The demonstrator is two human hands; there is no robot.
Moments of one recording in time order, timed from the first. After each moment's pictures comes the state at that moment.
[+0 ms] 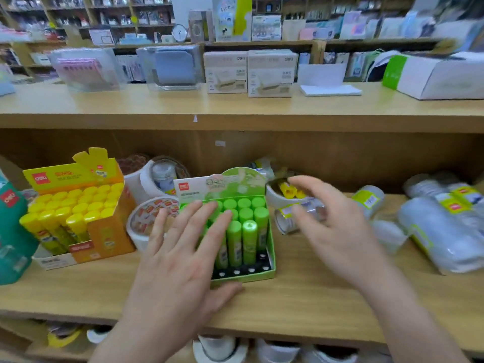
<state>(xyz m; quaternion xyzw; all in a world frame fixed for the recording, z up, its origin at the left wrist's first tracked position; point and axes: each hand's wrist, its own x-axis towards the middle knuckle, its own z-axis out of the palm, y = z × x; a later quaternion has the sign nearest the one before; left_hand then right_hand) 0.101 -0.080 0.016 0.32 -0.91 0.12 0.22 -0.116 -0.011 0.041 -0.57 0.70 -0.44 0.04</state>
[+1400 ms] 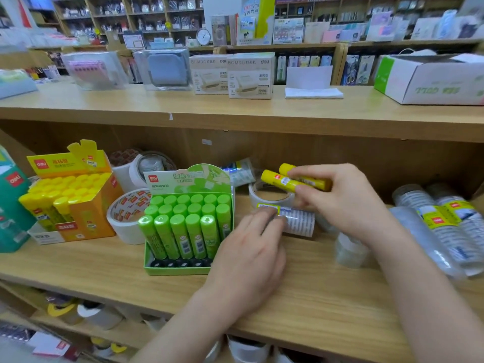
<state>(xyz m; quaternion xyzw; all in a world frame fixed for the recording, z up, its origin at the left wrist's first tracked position) -0.039 -0.044 -0.007 0.29 -0.91 0.00 0.29 -0.212 -0.021 0.055 -0.58 0.67 -0.44 0.16</state>
